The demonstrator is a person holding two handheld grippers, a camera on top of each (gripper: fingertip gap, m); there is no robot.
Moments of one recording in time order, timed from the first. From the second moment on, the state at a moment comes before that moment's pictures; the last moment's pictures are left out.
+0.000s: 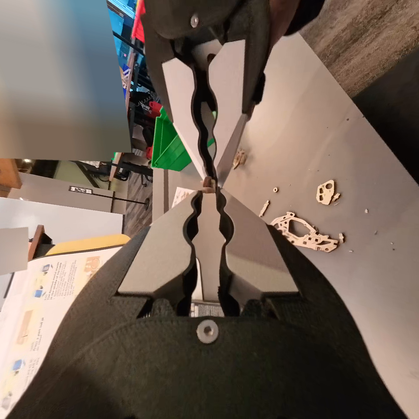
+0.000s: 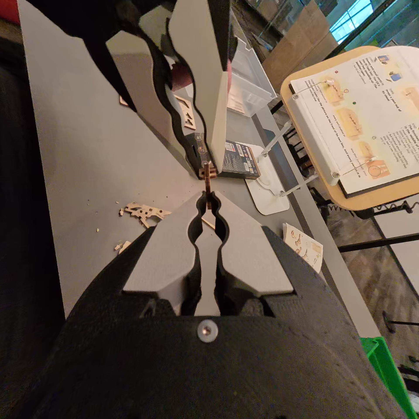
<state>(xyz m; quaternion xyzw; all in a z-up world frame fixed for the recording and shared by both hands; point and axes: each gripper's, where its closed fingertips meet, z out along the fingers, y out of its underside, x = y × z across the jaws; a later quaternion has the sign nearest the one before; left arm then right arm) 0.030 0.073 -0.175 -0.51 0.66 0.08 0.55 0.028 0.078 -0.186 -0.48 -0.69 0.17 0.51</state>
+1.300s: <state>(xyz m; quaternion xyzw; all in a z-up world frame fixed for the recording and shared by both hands) 0.029 0.080 -0.155 -0.58 0.57 -0.09 0.57 0.021 0.077 -0.175 -0.58 -0.59 0.43 0.35</state>
